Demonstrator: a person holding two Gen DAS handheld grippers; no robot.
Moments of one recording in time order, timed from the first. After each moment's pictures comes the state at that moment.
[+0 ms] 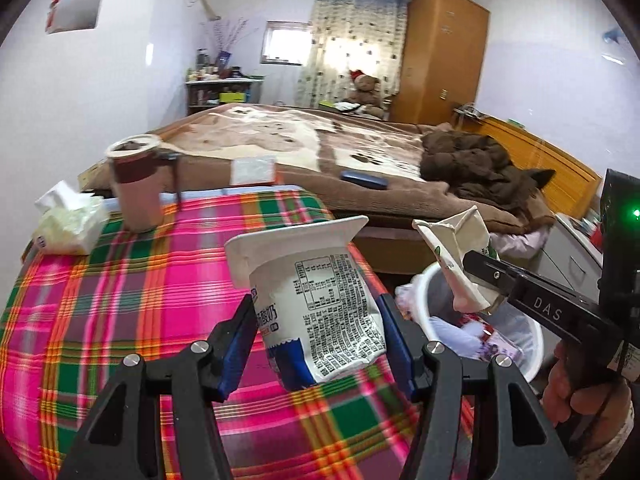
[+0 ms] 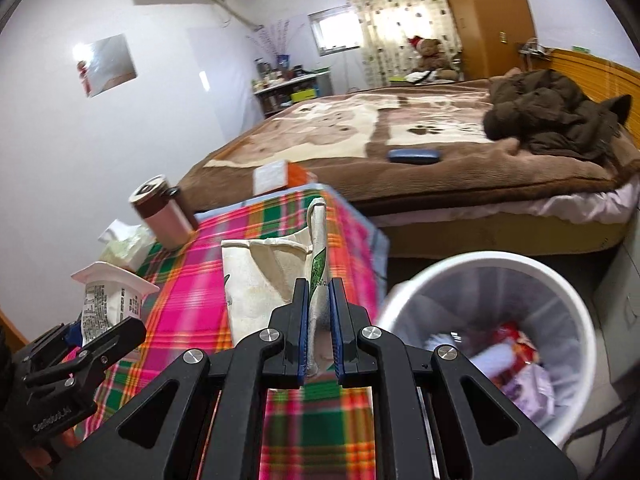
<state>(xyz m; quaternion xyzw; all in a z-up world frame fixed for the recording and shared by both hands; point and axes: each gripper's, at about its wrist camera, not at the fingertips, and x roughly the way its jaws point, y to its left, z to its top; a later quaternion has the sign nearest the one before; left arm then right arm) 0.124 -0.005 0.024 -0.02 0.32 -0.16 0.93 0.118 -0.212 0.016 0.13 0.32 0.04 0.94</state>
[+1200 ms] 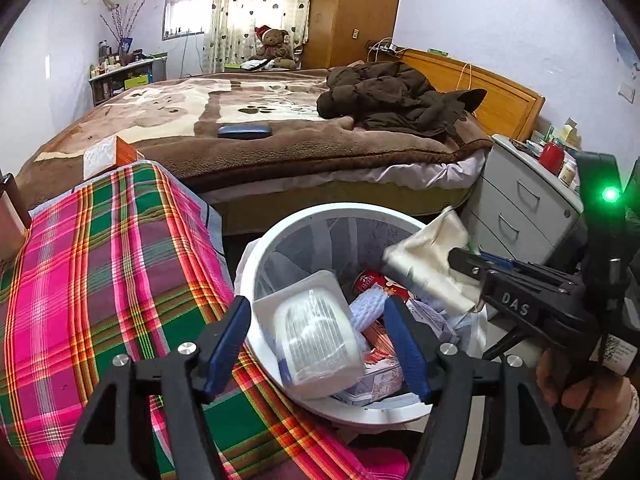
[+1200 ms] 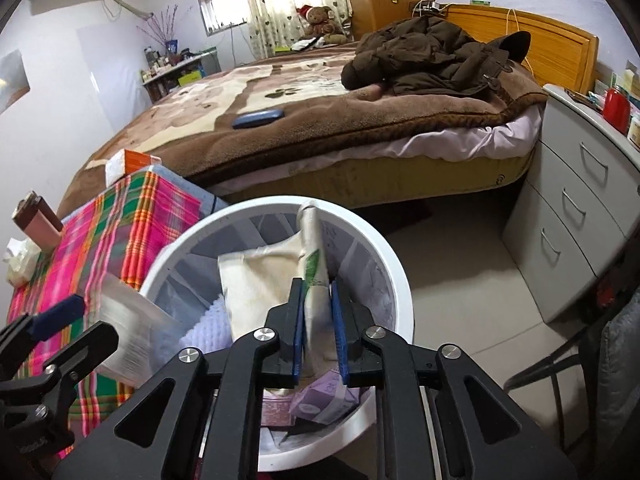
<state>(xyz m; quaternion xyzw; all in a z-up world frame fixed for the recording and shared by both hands) 0.121 -0.173 -0.010 0.05 0.37 -0.29 0.88 0.094 -0.332 -0.030 0.14 0.39 -0.13 0.90</state>
